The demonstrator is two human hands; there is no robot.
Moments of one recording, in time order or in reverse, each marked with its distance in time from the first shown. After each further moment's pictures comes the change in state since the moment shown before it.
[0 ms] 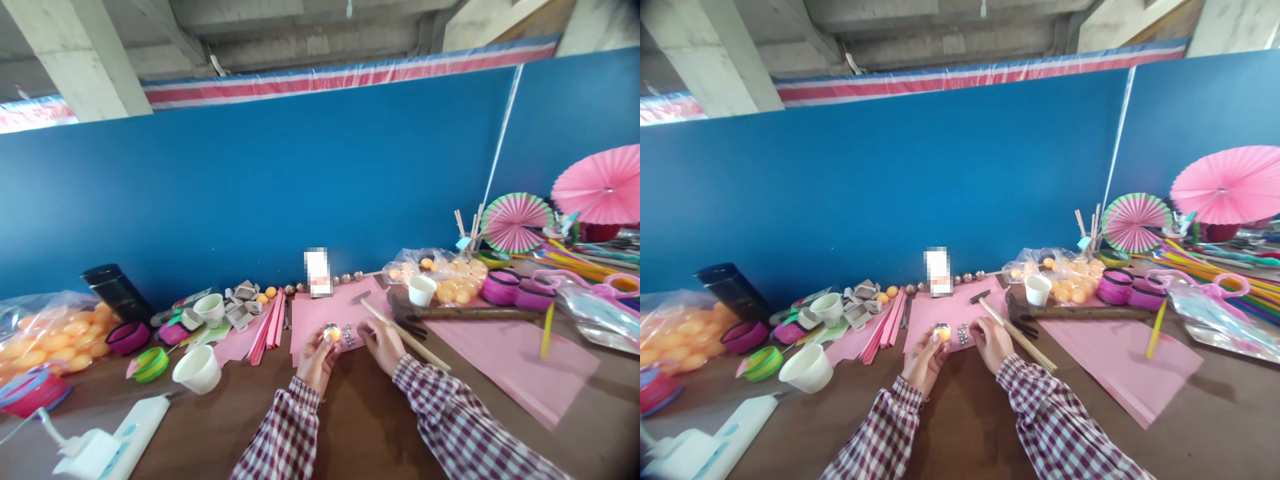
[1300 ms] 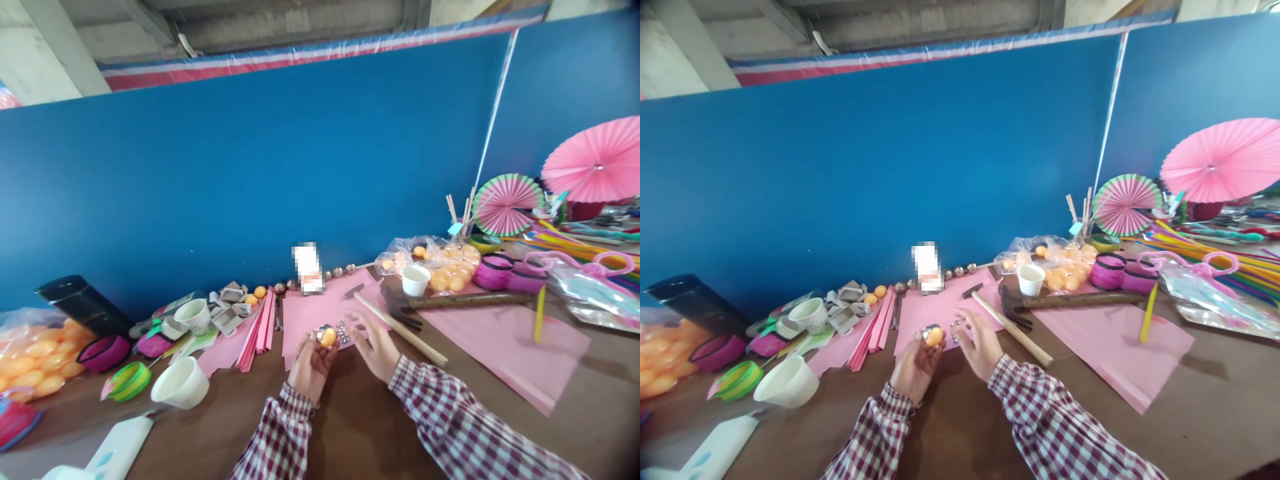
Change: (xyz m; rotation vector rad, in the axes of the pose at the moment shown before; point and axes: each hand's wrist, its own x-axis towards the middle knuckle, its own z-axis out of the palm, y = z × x) left_hand -0.001 0.001 -0.002 -0.082 -0.070 -0.080; right_hand -0.005 -0.019 -0.002 0.196 -0.009 0.023
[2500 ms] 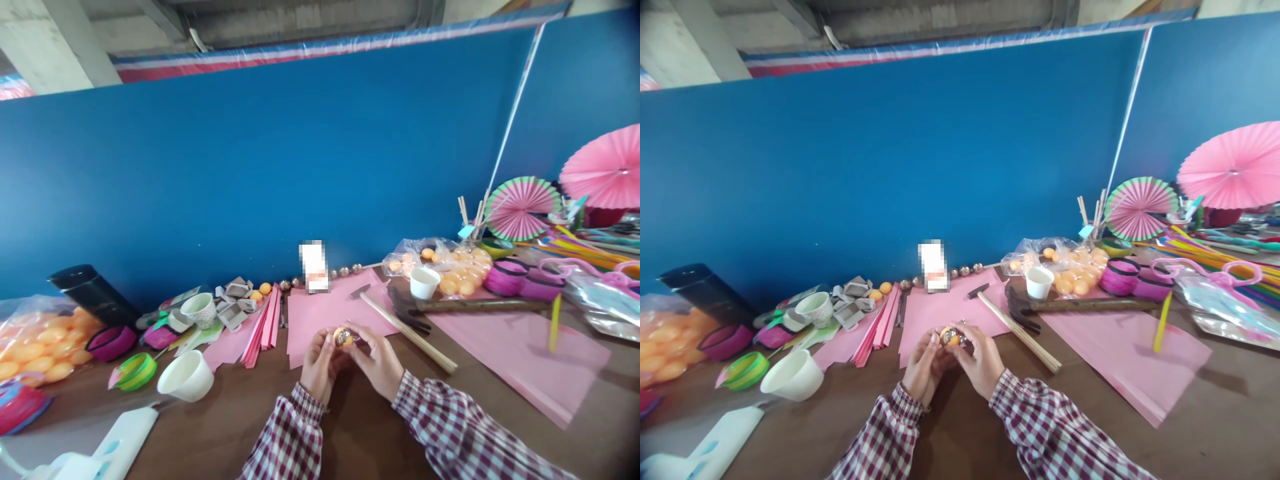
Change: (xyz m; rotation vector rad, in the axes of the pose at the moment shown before) left_hand -0.004 -0.008 0.008 0.217 -0.069 0.062; right_hand -0.009 -0.014 0.015 0.322 -0.015 0.110
